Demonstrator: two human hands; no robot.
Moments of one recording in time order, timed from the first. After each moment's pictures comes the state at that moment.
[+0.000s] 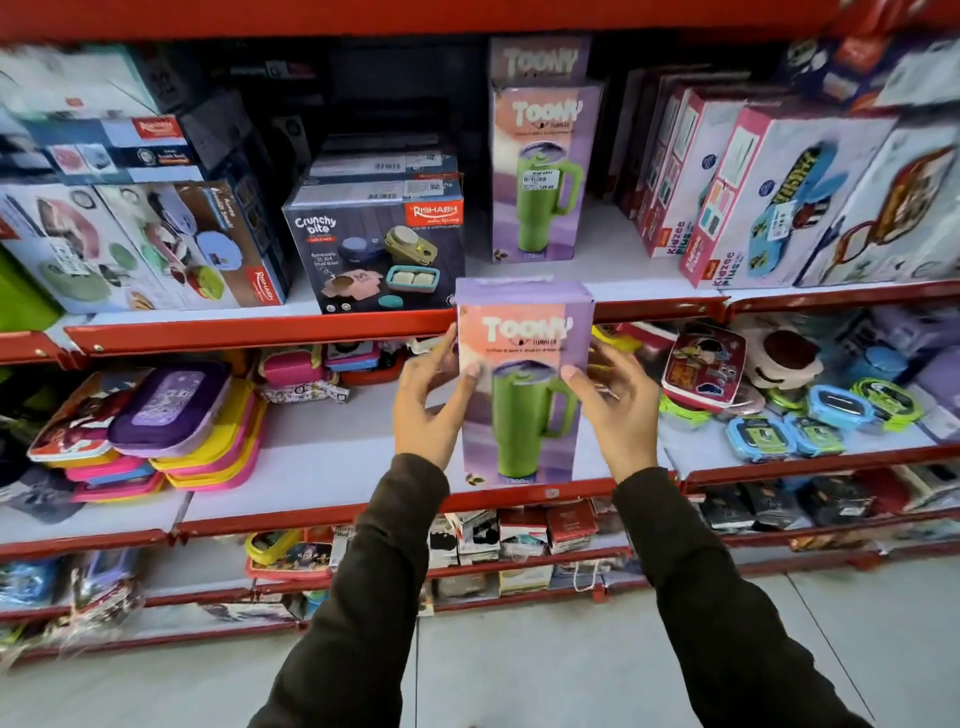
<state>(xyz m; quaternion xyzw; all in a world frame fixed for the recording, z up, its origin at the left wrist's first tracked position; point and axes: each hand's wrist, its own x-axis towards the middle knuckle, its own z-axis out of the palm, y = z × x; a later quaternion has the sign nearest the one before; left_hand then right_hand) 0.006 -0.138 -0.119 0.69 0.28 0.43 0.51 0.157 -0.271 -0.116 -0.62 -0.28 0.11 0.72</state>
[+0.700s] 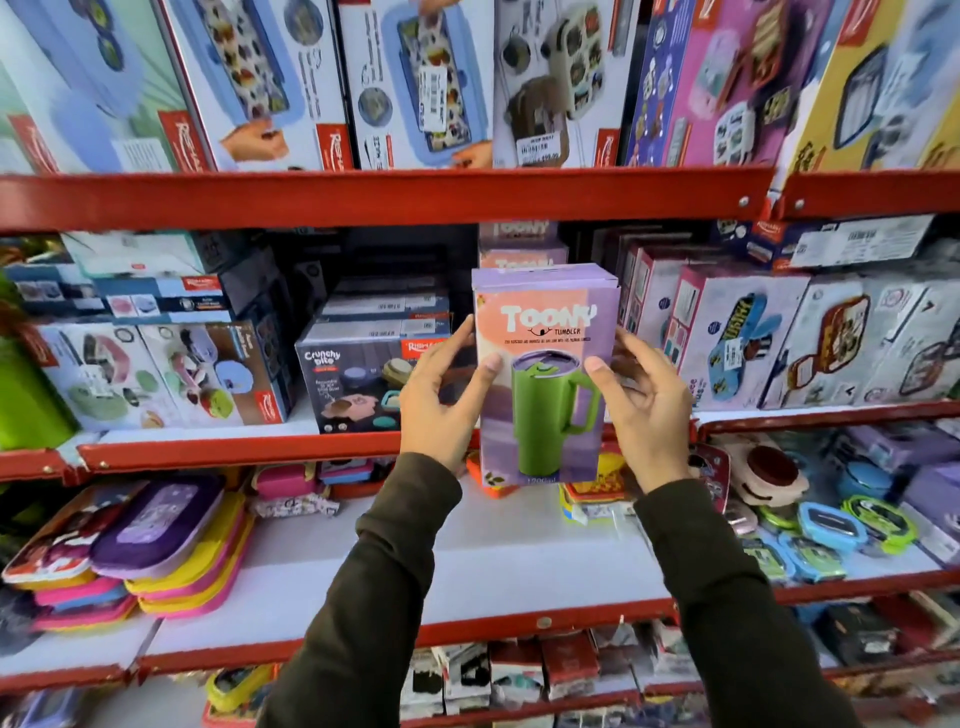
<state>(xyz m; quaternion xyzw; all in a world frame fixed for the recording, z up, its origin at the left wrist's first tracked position) 0.058 -0.130 0.009 0.71 0.20 0.50 0.46 0.209 -0.265 0.006 -0.60 -0.38 -0.04 0.70</state>
